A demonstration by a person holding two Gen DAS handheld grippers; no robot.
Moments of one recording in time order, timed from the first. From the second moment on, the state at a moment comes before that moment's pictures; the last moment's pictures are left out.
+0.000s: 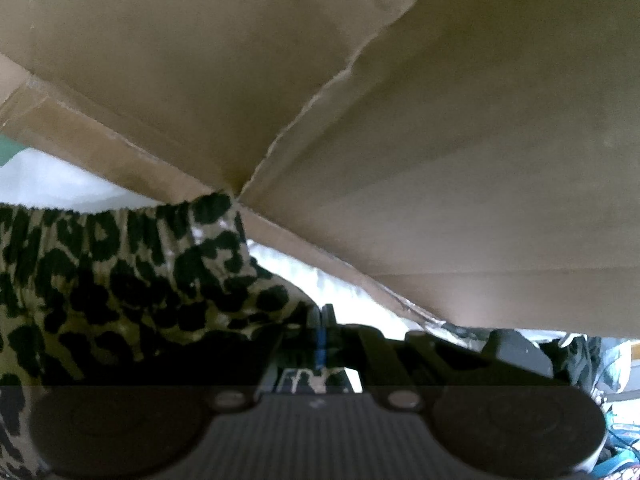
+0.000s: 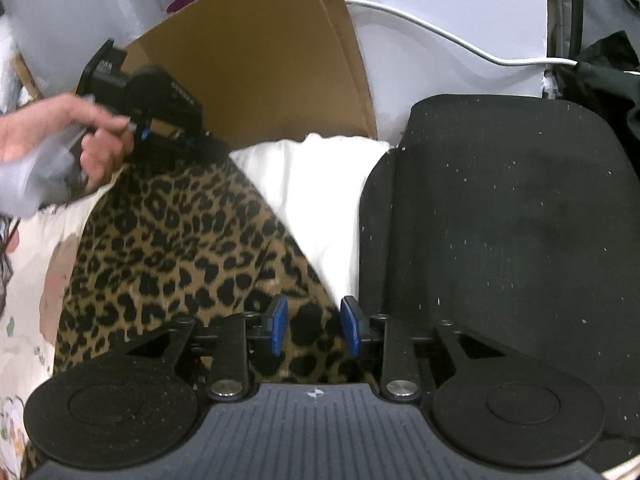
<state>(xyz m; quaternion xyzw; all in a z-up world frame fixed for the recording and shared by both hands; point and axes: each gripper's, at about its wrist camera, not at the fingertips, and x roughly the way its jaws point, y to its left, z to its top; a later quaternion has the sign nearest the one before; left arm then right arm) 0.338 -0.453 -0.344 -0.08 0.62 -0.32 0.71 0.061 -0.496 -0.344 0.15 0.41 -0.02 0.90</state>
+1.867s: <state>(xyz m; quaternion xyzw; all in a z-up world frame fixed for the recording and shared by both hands) 0.300 -0.364 -0.234 0.12 0.52 -0.45 0.71 0.022 -0.501 -0.307 0.18 0.35 -0.10 0.92</state>
